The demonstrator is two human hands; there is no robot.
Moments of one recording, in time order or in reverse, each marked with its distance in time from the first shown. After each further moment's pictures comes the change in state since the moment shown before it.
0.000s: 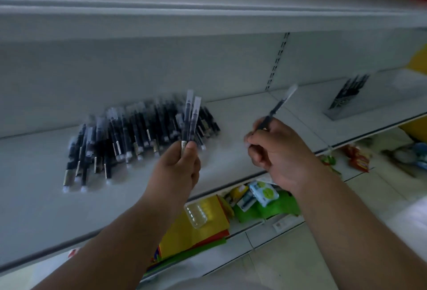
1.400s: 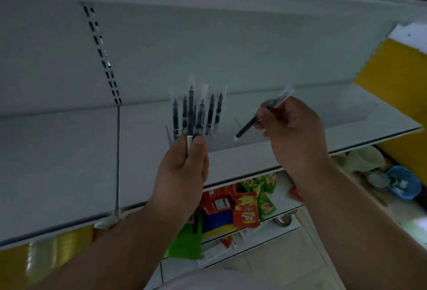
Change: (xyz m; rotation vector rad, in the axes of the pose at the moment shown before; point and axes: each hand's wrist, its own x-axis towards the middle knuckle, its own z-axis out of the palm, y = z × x) left_hand 0.122 -0.082 0.480 0.051 0.044 0.173; right_hand 0.150 -0.026 -0.477 -0.498 0.315 -0.443
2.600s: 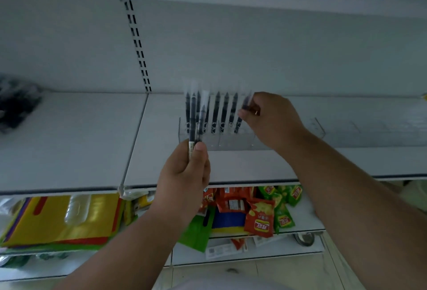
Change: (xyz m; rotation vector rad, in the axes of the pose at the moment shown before) left_hand -0.014 -0.007 0.030 0.002 0.275 -0.025; right_hand 0.077 0.020 0.036 -0.483 -0.487 -0.257
